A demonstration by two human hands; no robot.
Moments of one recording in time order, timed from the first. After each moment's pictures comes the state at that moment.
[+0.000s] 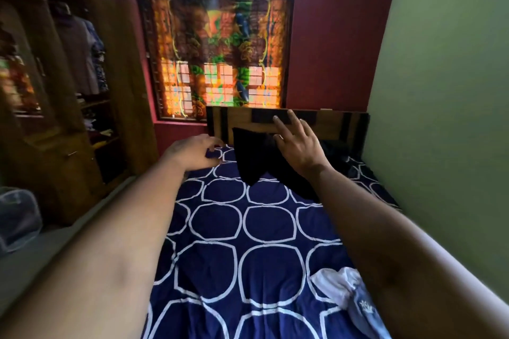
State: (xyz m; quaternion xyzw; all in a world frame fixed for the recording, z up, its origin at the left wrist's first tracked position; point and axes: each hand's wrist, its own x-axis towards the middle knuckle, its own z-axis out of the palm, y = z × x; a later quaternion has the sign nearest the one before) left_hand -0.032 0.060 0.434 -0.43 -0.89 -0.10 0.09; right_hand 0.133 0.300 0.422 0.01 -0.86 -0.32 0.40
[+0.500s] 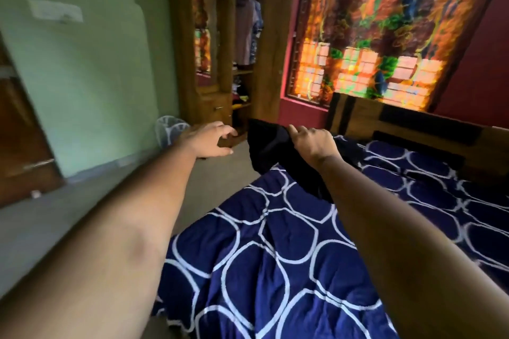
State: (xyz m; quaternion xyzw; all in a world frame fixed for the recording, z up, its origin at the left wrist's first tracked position) left_hand 0.061 -0.159 0.403 -0.21 -0.97 -0.08 0.10; right_hand 0.091 0.115 0.413 0.15 -0.95 -0.14 0.23
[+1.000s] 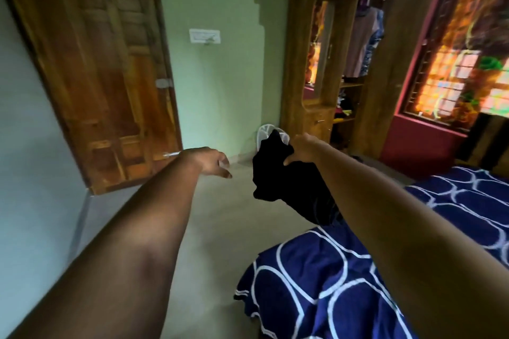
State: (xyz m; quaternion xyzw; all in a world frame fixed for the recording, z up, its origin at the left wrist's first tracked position) left_hand 0.154 -0.473 0.386 0.07 -0.99 -0.04 -0.07; right_hand 0.026 -0.235 0.412 0.29 -0.95 -0.04 -0.05
